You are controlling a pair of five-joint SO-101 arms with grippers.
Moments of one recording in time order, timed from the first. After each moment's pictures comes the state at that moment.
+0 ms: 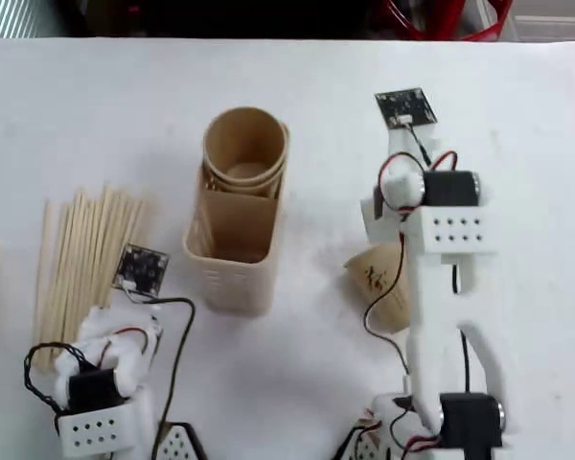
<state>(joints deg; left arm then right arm) -17.5 -101.6 97.2 72.2 -24.8 -4.5 -15.4 15.2 81.0 9.8</state>
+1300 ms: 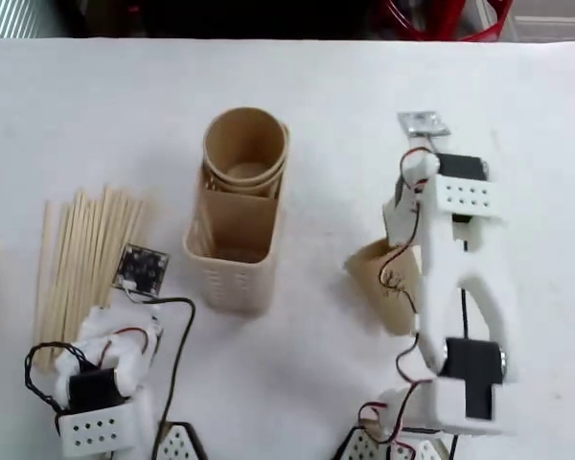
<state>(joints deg) -17.5 -101.6 97.2 72.2 -24.8 4.1 -4.4 12.7 78.9 15.4</state>
